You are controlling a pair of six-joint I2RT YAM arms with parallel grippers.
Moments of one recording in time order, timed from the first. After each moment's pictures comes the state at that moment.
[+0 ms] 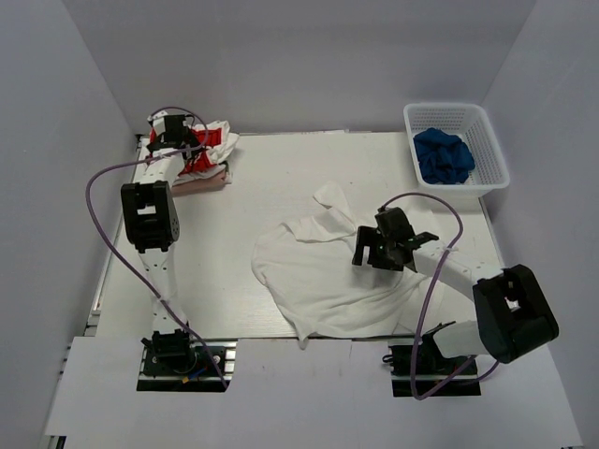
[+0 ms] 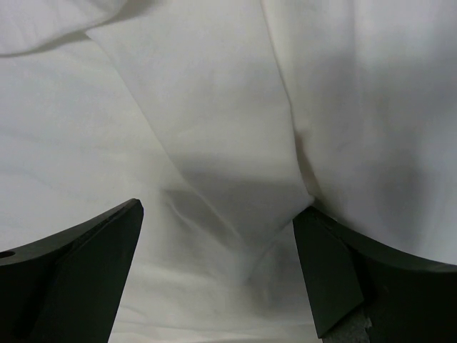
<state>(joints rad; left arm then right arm) 0.05 2.32 1.89 -0.30 -0.37 -0.46 0.47 1.34 0.64 -0.32 -0.01 0.51</state>
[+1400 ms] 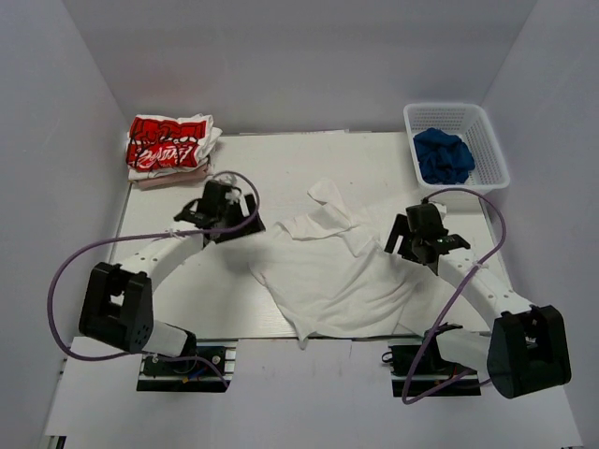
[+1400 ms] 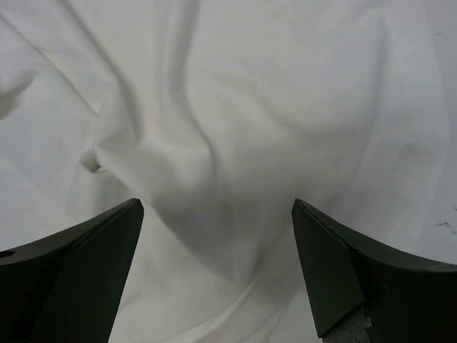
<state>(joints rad) -0.29 1.41 0.96 -0.33 0.06 -0.51 0.31 1.15 0.67 -0.45 0.24 0.50</state>
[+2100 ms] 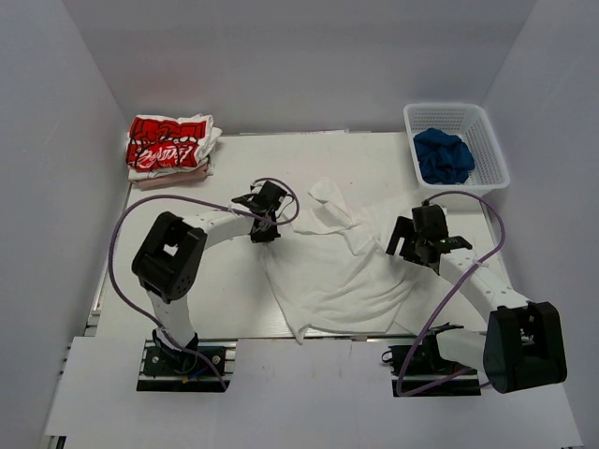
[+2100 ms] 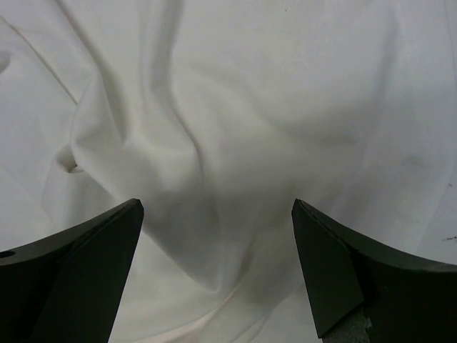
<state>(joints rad) -0.57 1.82 1.12 -0.43 -0.23 -0.60 0.22 1.18 0.62 -0.41 0.15 0.44</state>
